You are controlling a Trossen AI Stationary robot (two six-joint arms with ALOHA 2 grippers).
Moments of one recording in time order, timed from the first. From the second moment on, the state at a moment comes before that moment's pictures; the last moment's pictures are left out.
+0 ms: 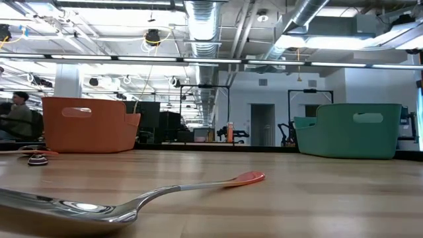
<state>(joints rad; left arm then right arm) -1.09 1.46 1.41 -0.95 -1.17 -1.28 0.50 1.72 1.76 -0.93 0.75 0.92</state>
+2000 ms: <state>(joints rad) 0.13 1.46 1.35 -0.94 -0.26 -0.77 -0.85 1.19 0.96 -1.00 0.25 0.26</state>
